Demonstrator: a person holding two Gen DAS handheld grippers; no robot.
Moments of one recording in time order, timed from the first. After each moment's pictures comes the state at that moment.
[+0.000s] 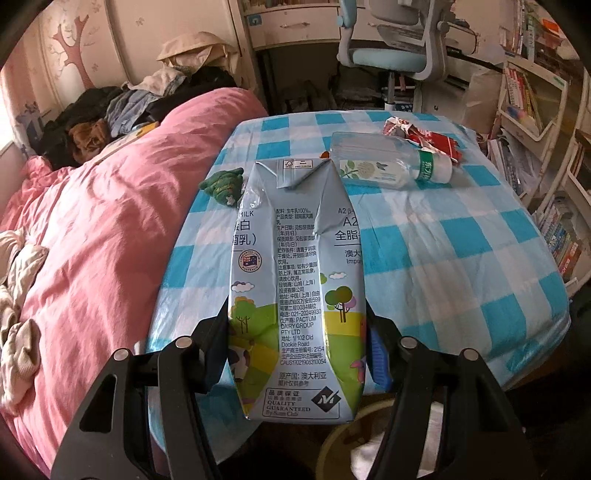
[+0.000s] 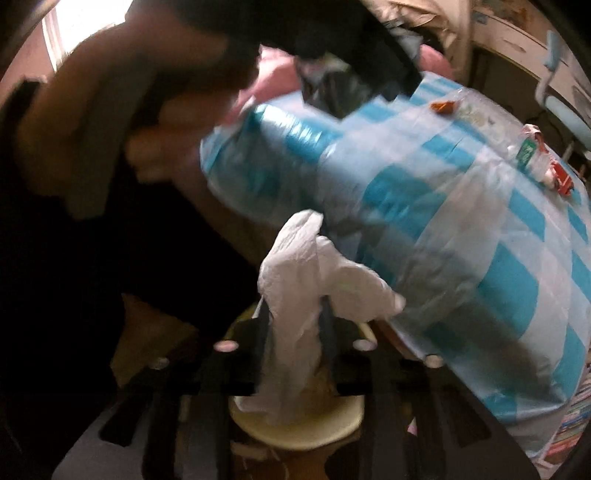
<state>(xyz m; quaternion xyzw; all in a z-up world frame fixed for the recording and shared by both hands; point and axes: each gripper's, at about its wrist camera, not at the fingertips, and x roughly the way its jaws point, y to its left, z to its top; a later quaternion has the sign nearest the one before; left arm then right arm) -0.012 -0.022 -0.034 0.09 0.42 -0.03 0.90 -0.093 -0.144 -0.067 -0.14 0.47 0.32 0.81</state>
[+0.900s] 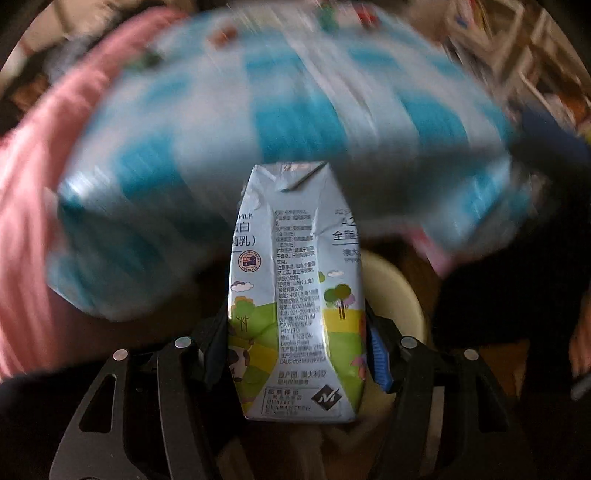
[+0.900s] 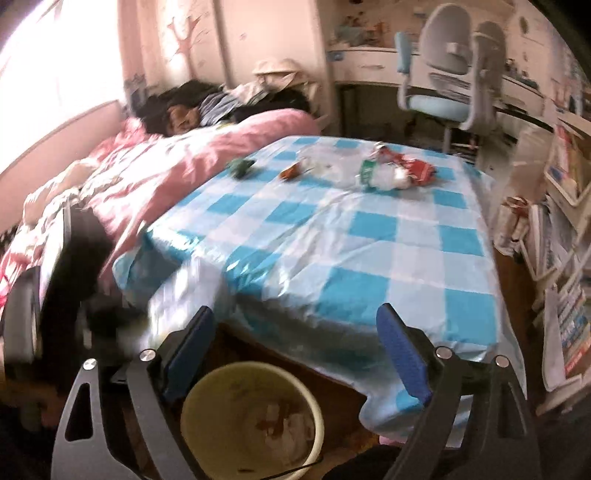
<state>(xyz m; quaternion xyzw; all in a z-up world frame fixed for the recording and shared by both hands) -0.120 -0.055 -0.123 0.11 0.59 -0.14 0.79 -0.091 -0.232 -0.022 0.02 0.35 0.13 0.93</state>
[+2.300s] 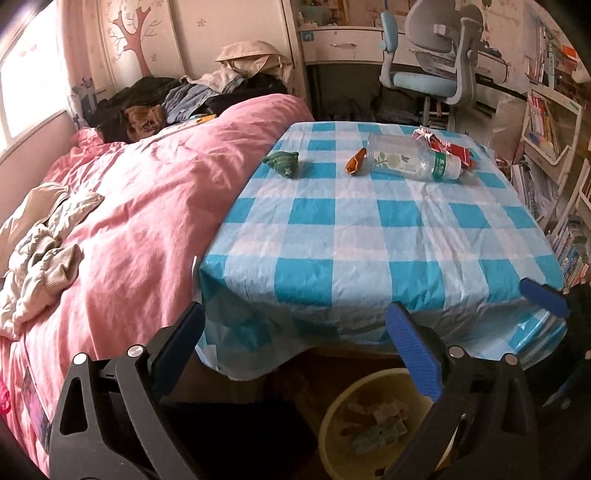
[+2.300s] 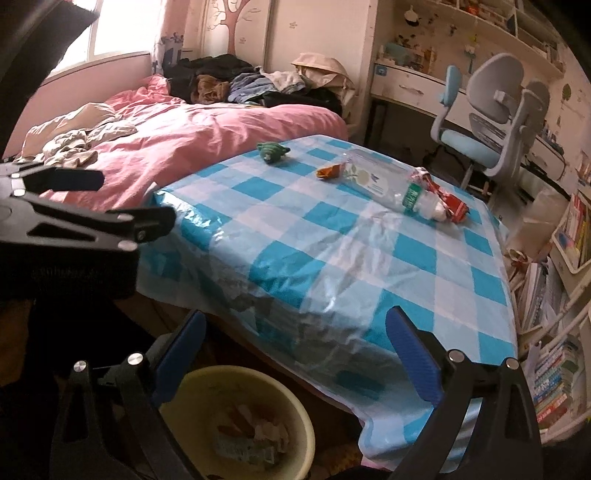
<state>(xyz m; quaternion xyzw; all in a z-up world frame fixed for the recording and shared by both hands) -0.110 0.005 -0.030 0.05 0.38 0.04 0.92 -0.085 -0.161 -0.039 -0.11 0.34 0.15 0.92</state>
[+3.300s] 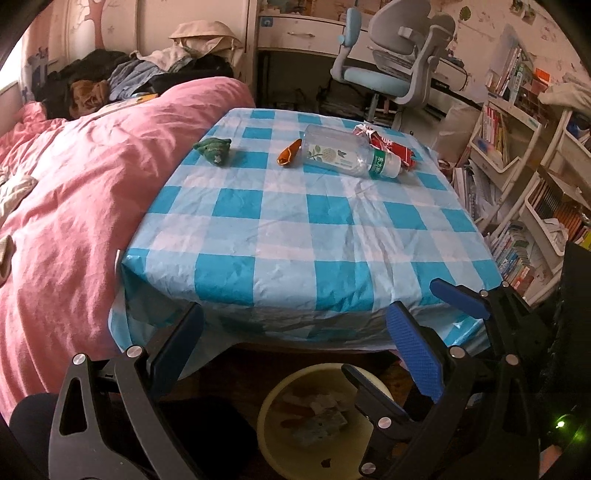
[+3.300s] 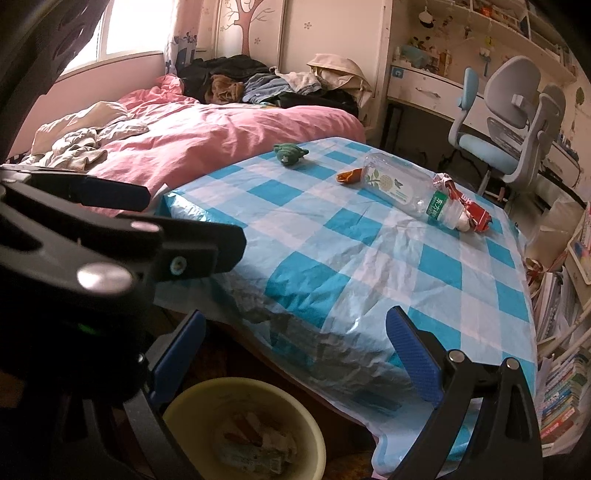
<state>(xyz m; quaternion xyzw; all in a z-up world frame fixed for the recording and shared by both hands) -0.096 -0.008 -0.035 -0.02 0.42 -0.08 0.90 -0.073 -0.150 -0.044 -0.11 0.33 0.17 0.92</state>
